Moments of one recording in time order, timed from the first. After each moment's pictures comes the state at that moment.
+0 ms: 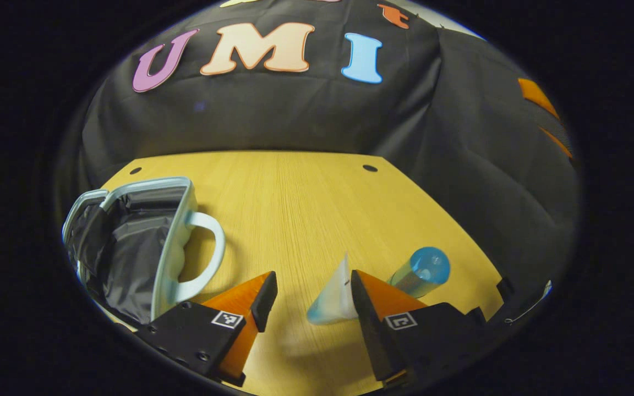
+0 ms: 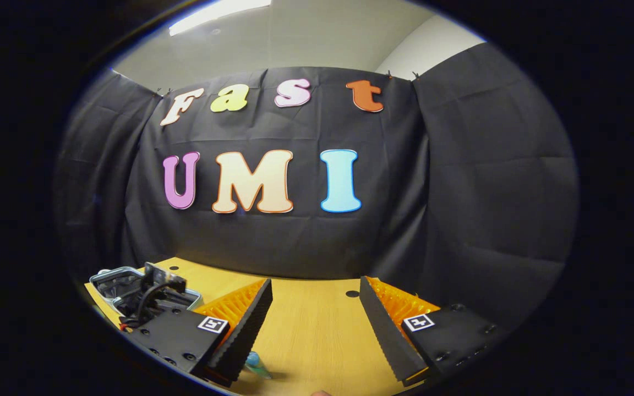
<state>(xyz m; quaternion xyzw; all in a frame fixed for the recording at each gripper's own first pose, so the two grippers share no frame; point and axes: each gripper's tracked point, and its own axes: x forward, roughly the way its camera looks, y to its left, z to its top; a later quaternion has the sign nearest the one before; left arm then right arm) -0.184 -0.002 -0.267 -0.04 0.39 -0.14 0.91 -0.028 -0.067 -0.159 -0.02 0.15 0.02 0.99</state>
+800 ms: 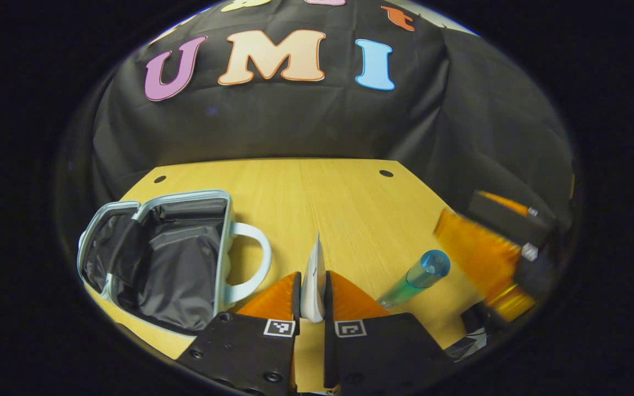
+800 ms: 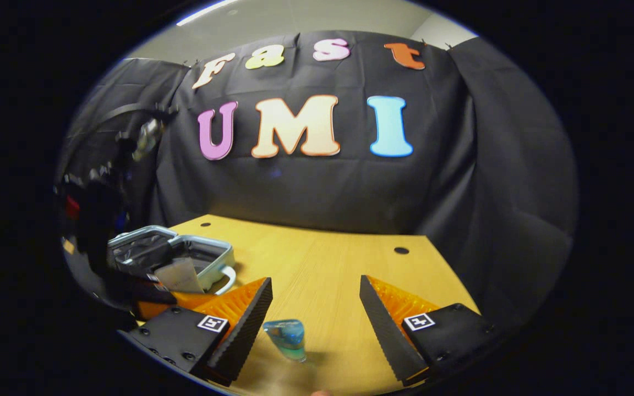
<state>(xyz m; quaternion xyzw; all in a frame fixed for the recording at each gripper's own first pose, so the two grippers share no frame) -0.194 0.053 -0.204 -0.01 0.37 -0.11 0.92 -0.060 0.015 -0.320 0.00 0.27 0.12 0.96</state>
